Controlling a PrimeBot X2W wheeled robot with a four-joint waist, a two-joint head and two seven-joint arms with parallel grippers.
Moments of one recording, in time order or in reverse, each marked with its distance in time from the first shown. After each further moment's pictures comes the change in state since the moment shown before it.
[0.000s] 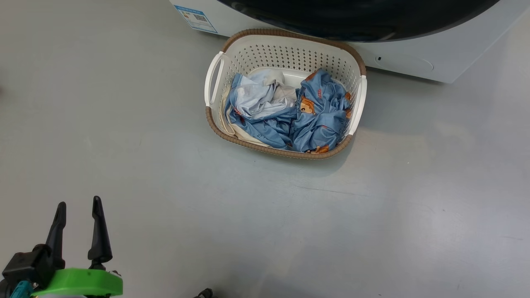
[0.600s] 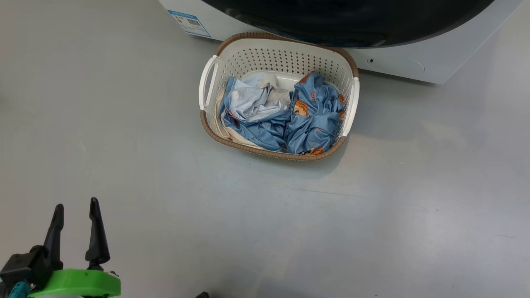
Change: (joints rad) left arm 0.000 0.000 0.009 0.011 -0.009 0.000 0.000; right arm -0.028 -0.004 0.031 0.037 0.017 0.000 0.088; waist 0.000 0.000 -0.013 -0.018
